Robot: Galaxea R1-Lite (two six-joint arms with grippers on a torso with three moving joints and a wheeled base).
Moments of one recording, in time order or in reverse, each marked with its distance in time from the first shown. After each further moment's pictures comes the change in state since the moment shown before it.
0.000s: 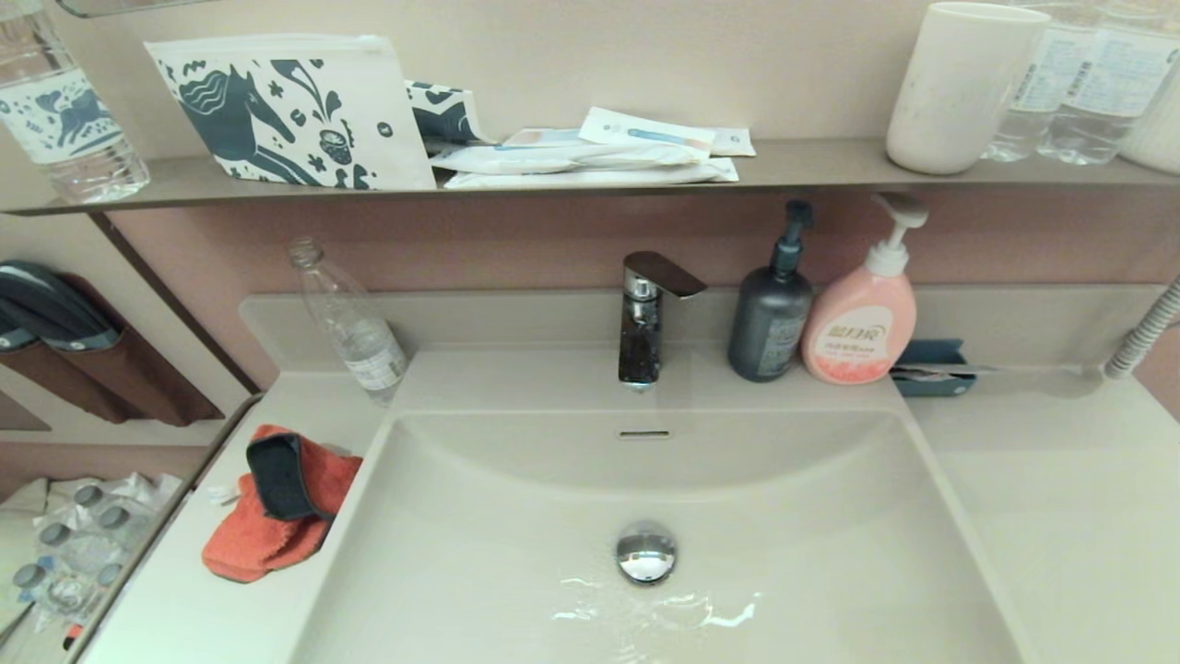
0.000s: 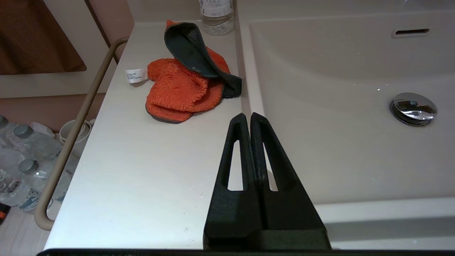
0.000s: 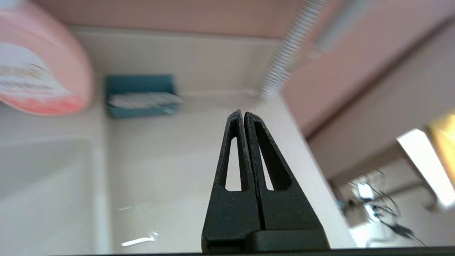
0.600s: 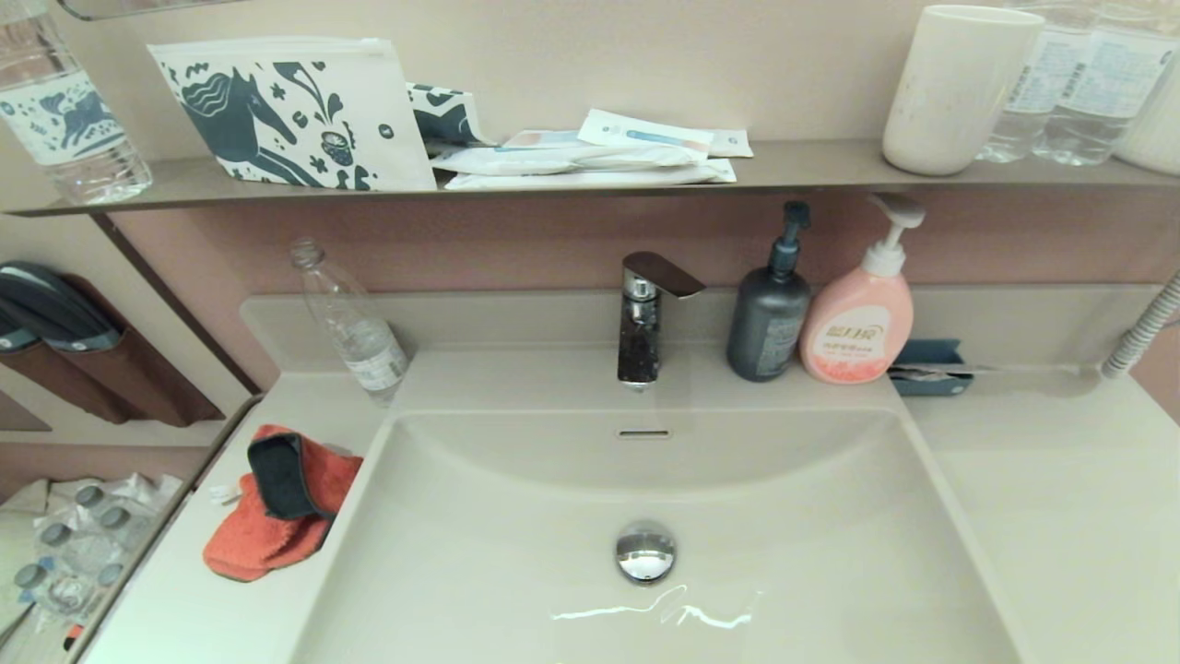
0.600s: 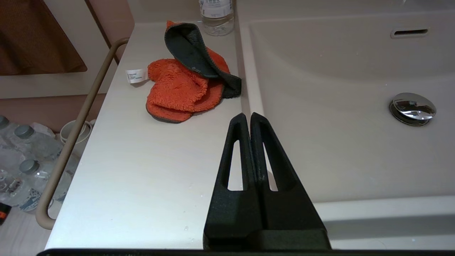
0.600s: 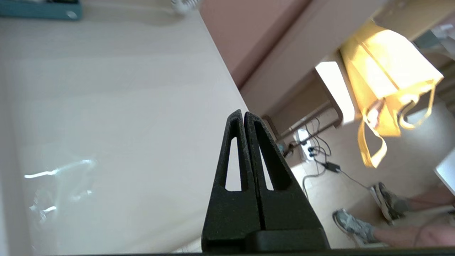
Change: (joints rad) left arm 0.000 0.000 0.000 0.000 0.000 0.000; right arm -0.180 -0.588 -0.017 0.720 -0.002 -0.028
